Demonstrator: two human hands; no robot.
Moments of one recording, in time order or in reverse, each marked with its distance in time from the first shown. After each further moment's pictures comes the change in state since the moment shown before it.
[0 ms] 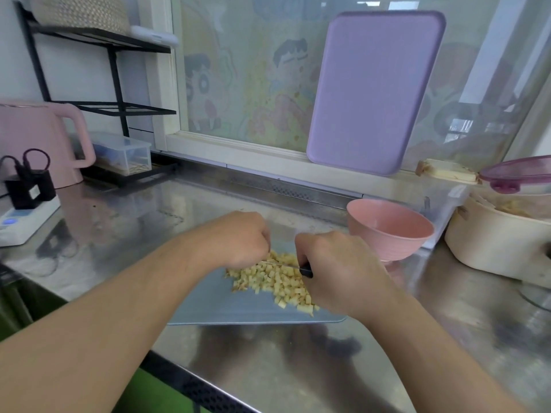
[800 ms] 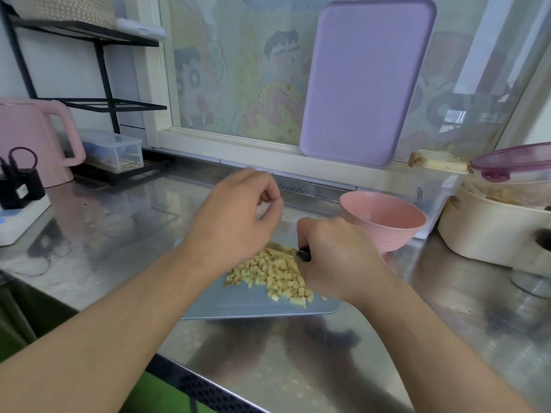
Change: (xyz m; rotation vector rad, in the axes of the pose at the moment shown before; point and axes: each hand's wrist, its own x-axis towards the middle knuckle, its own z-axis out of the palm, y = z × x) left_hand -0.016 0.014 0.009 -0.167 0.736 0.369; right_hand 0.001 0.011 0.005 0.104 0.112 0.057
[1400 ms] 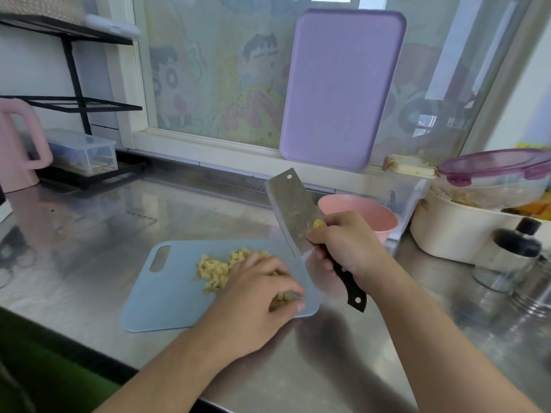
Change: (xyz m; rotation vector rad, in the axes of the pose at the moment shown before) left_hand -0.074 0.002 0.075 -0.125 -0.351 0.102; right_hand 0.002 0.042 -0.011 0.997 0.000 0.680
